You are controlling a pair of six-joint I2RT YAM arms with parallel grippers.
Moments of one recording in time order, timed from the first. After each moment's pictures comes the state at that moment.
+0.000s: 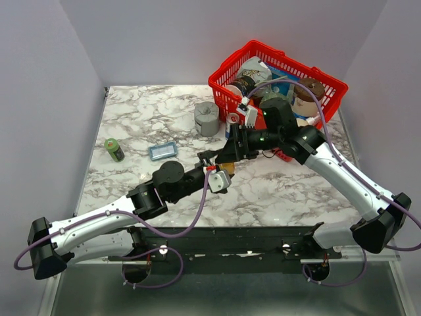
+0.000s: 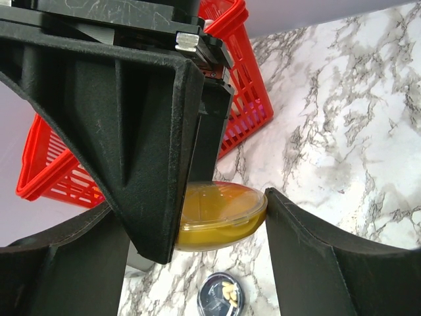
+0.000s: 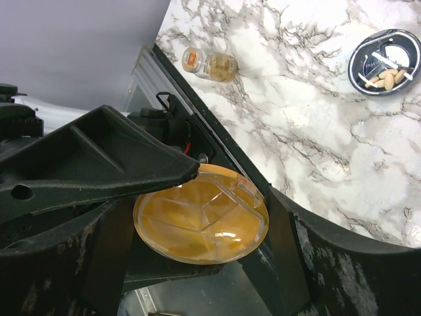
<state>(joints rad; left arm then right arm) -1.07 0.92 0.75 0.14 0.00 0.53 0.68 1.35 1.39 -0.65 -0.59 0.55</state>
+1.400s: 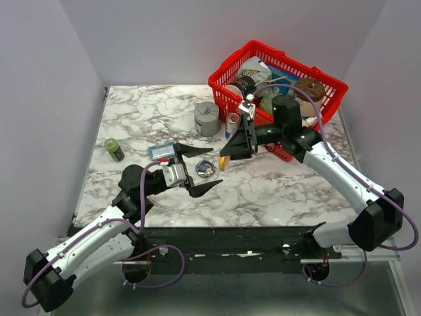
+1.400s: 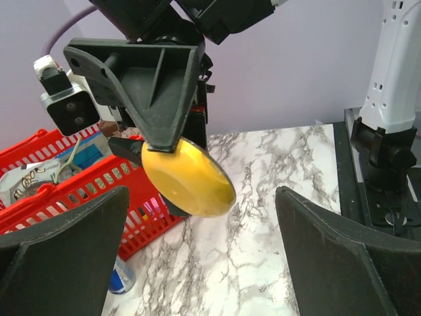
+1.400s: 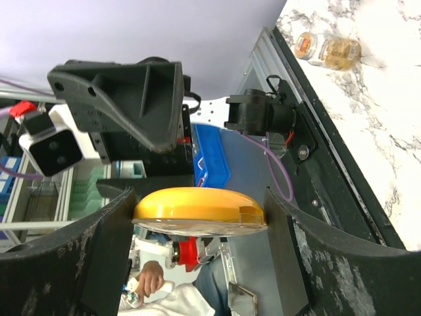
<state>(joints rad) -0.74 0.75 0.54 0.53 0.60 0.12 0.53 1.38 1.22 -0.25 -1.07 0.88</state>
